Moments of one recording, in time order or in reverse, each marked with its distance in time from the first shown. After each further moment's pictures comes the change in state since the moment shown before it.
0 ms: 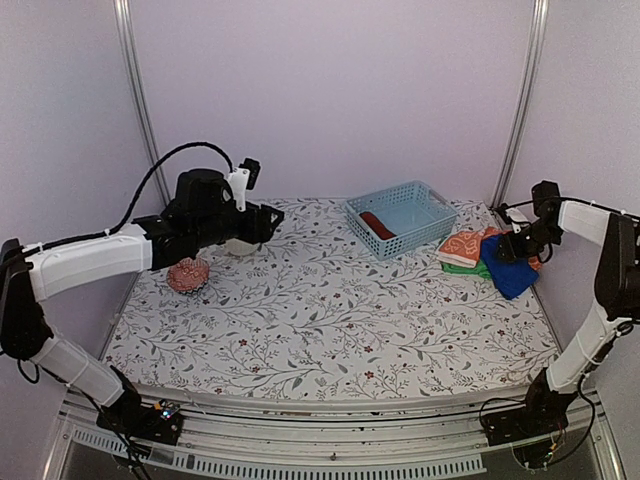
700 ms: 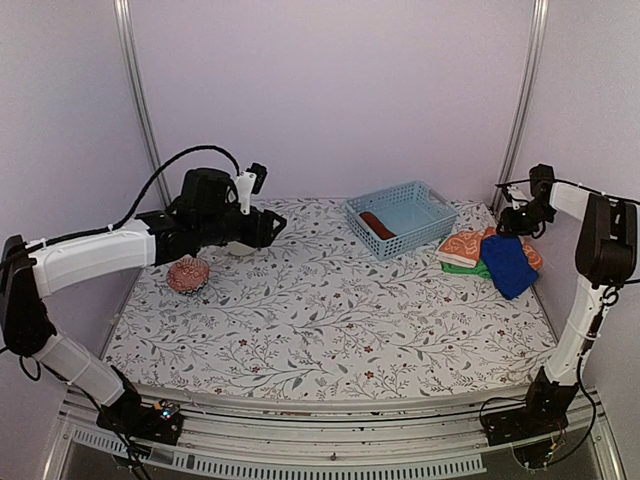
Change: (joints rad) left arm 0.000 0.032 0.063 -0.106 0.057 0.010; right arm -0.044 0.327 0.380 0.004 -0.004 0.124
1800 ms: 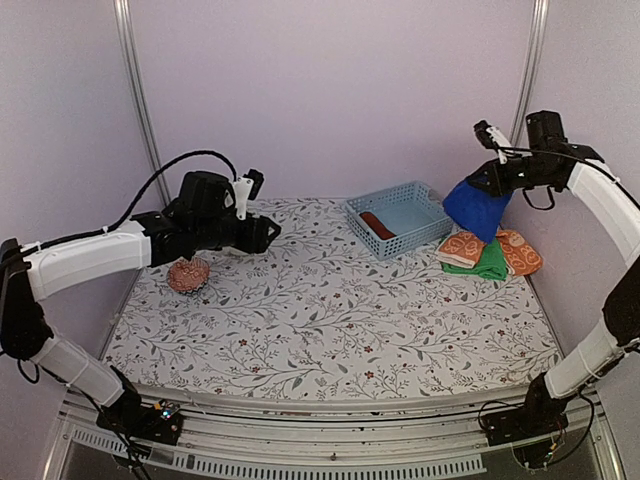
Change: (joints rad) left arm -0.002 -0.029 -0.016 -0.082 -0.027 0.002; right arm 0.275 -0.457 0.014 -0.122 -0.264 -0.045
